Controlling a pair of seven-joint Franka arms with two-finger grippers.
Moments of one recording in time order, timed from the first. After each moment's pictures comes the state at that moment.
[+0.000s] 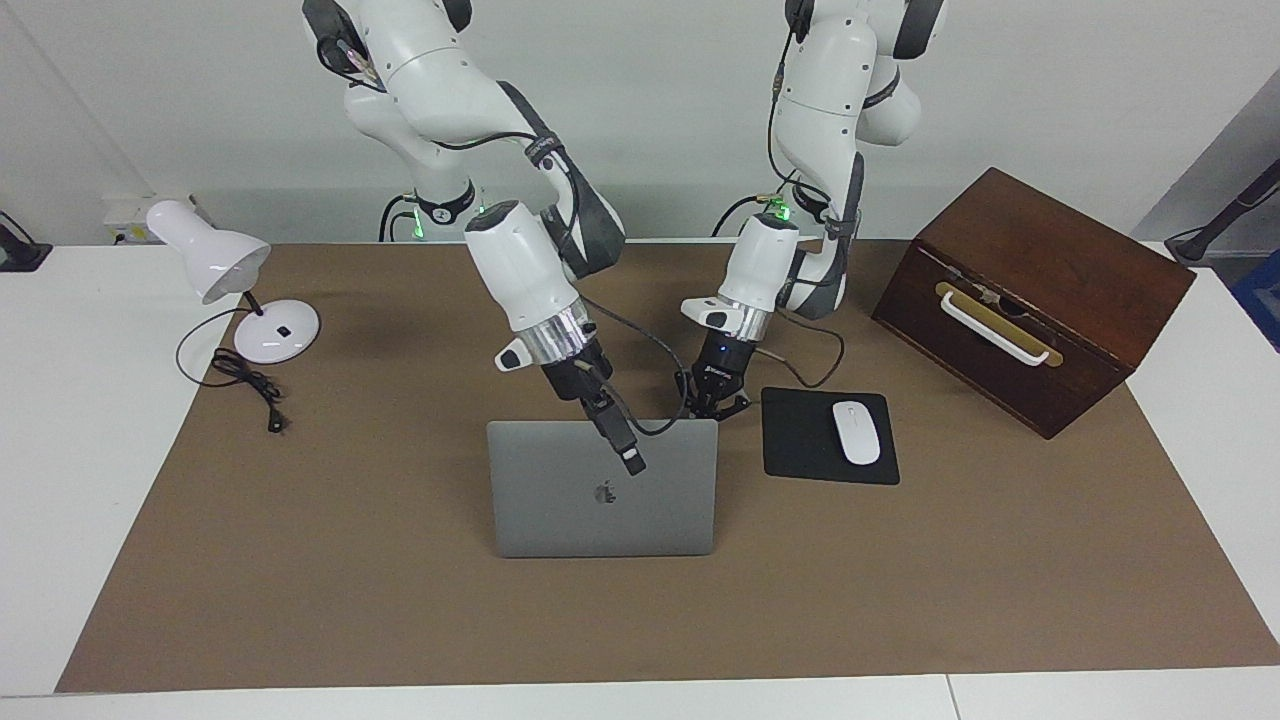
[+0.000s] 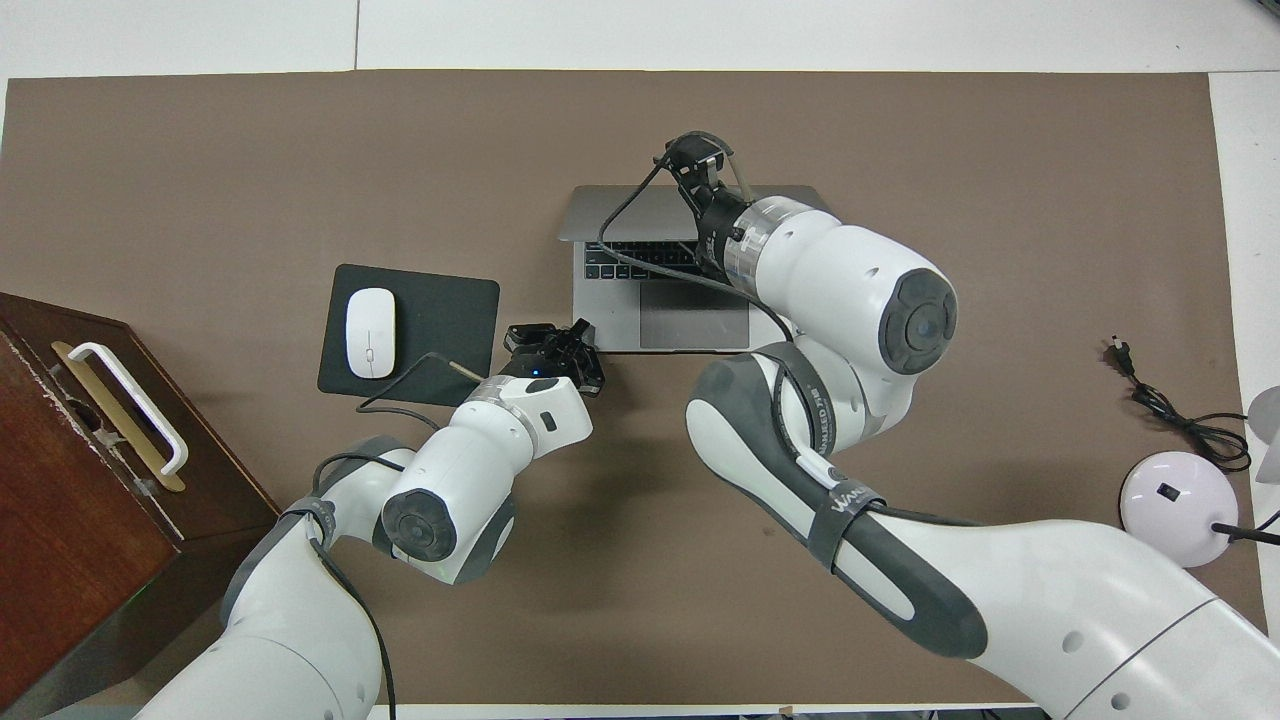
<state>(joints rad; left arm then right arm) -0.61 0.38 0.01 -2.34 -0.04 3.50 0.06 0.19 0.44 0.29 -1.70 0.22 2.80 1.37</state>
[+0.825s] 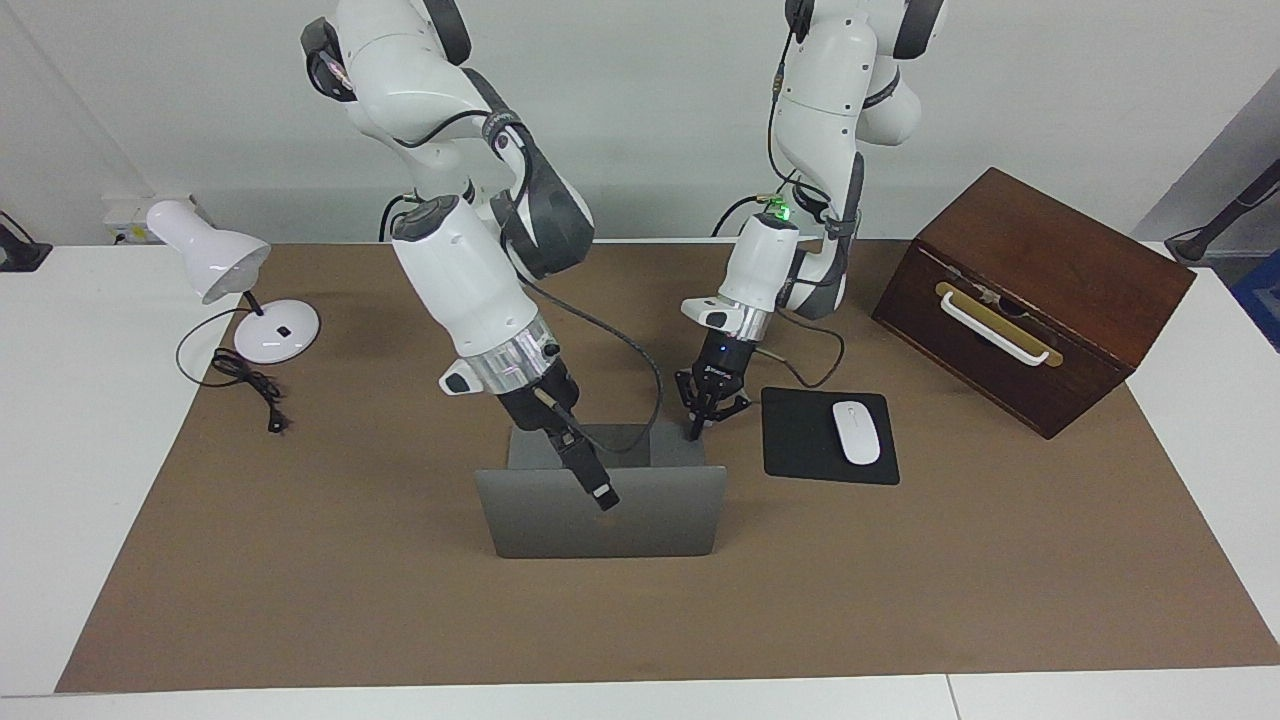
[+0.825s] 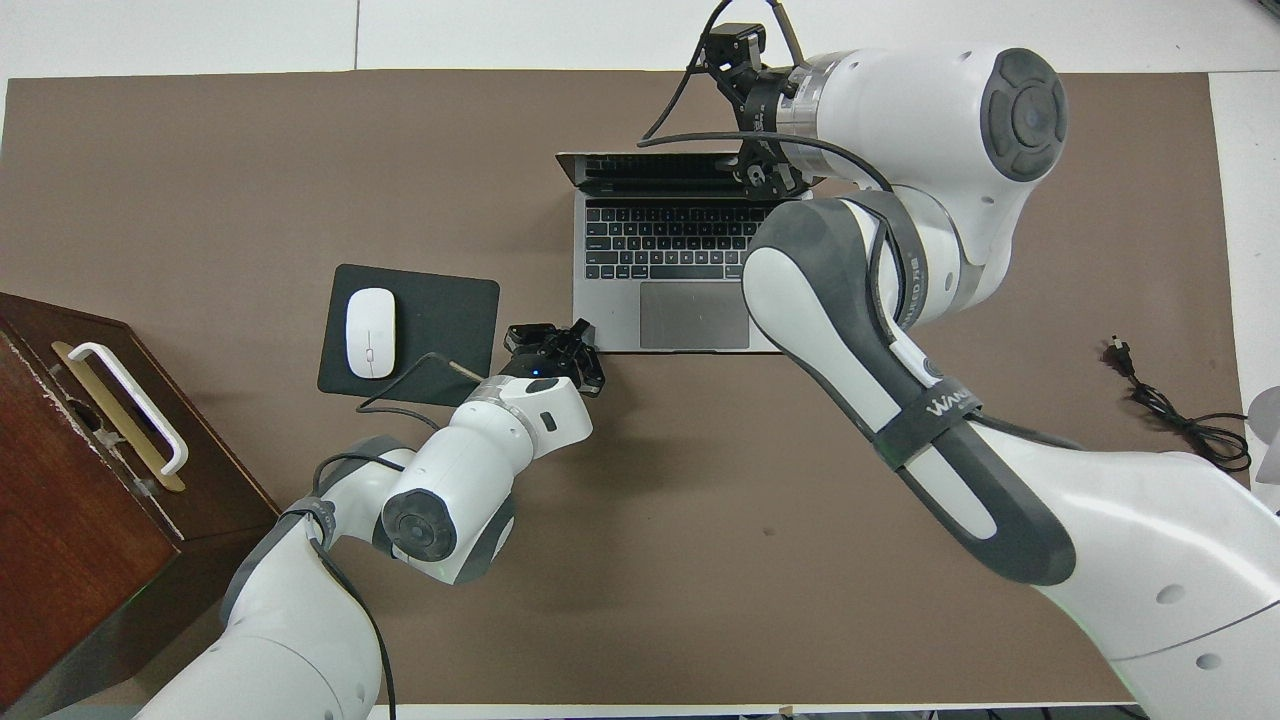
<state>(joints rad) -0.61 0.38 0.01 -2.34 -0.04 3.50 0.06 0.18 0.55 0.22 -1.34 0.21 2.45 1.32</state>
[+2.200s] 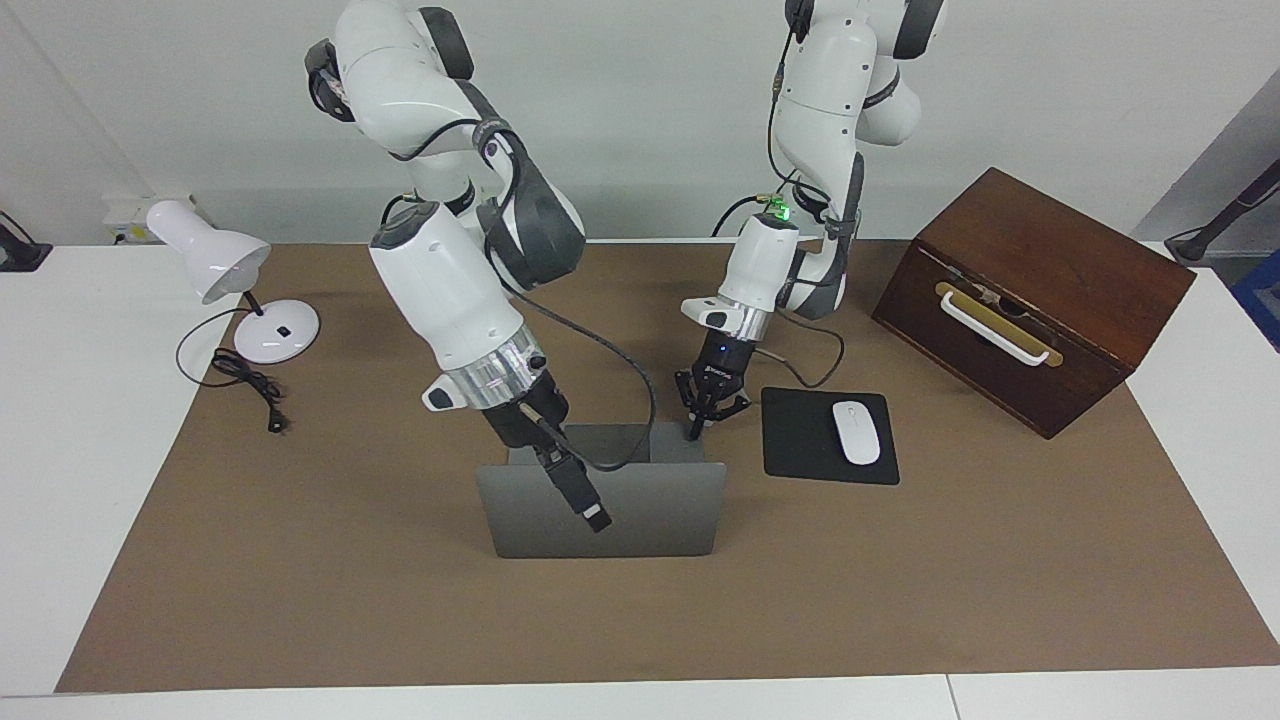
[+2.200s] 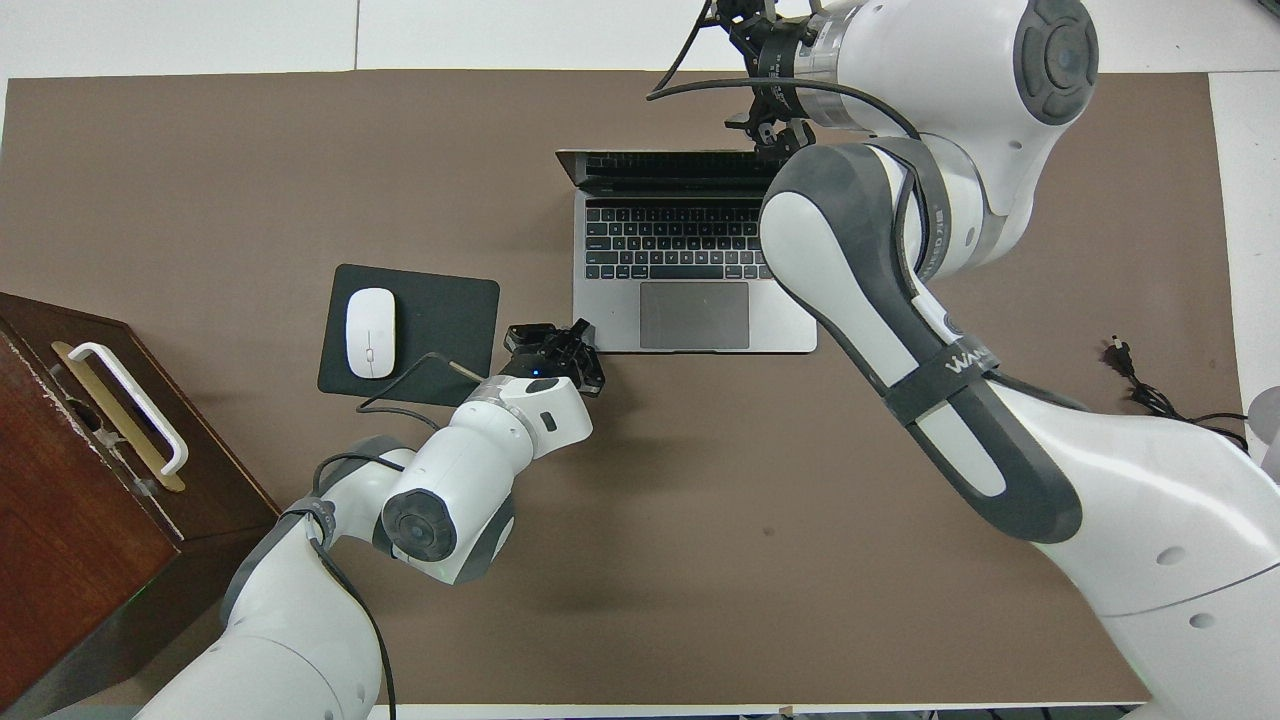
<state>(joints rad) -0.61 0.38 0.01 -2.34 -0.04 3.50 0.06 0.18 0.61 0.21 -1.21 0.21 2.39 1.31</state>
